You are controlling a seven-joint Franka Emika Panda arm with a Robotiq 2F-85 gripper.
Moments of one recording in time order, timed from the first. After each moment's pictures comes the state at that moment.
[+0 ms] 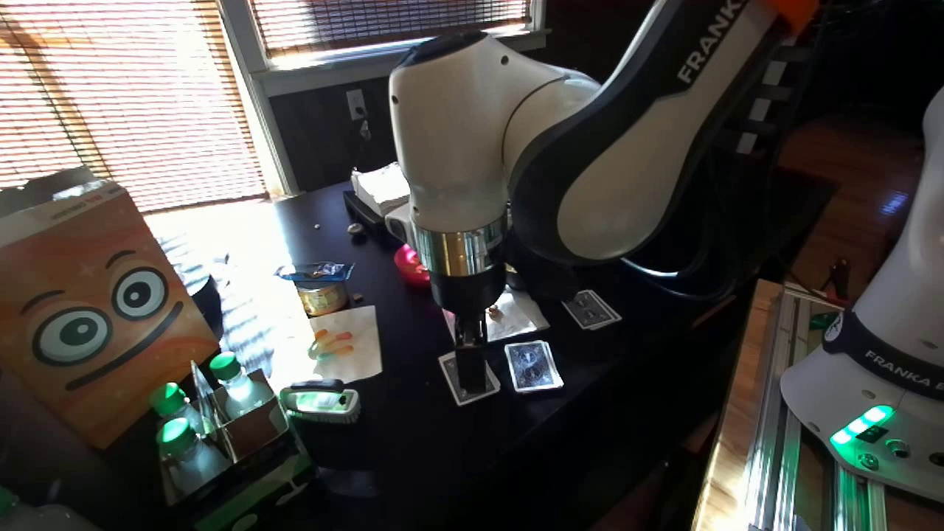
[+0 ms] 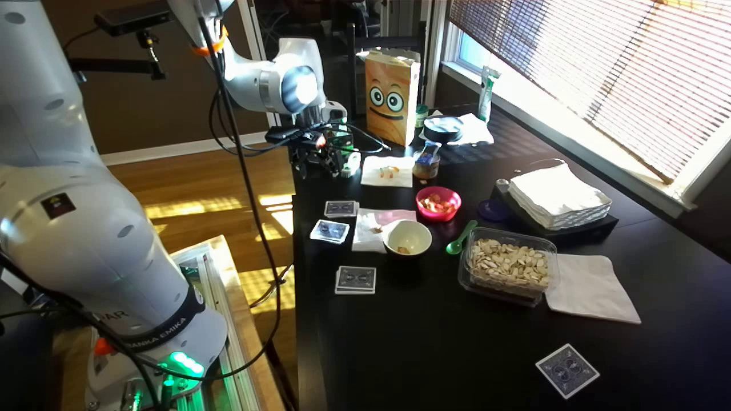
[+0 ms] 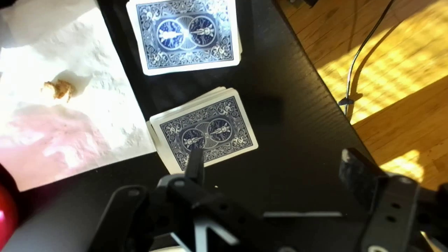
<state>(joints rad) 0.33 0.15 0.23 -2.48 -0.15 2.58 0.06</state>
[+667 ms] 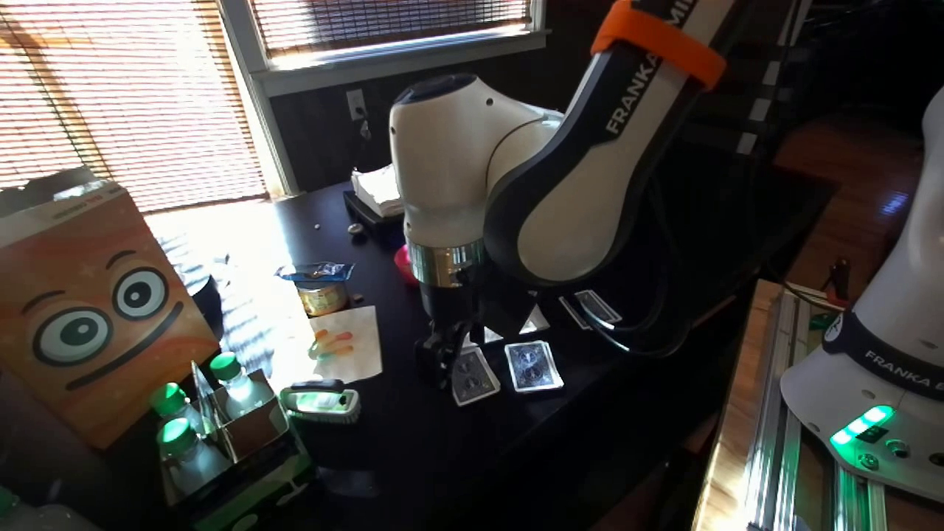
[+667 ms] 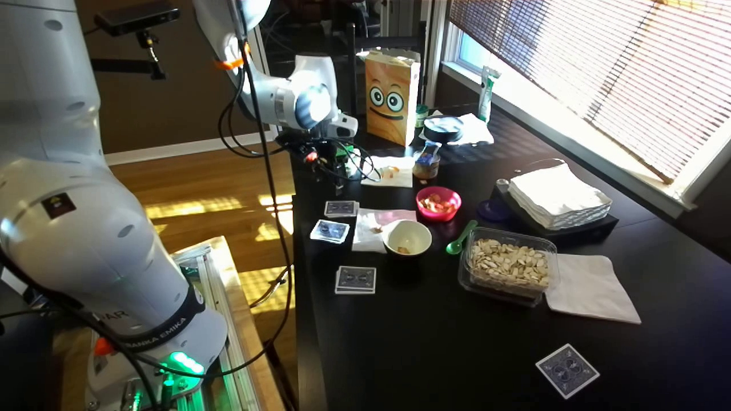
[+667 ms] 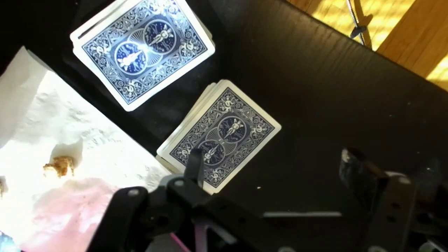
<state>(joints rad) 0.33 0.27 0.18 -2.43 -0.13 2.69 0.47</state>
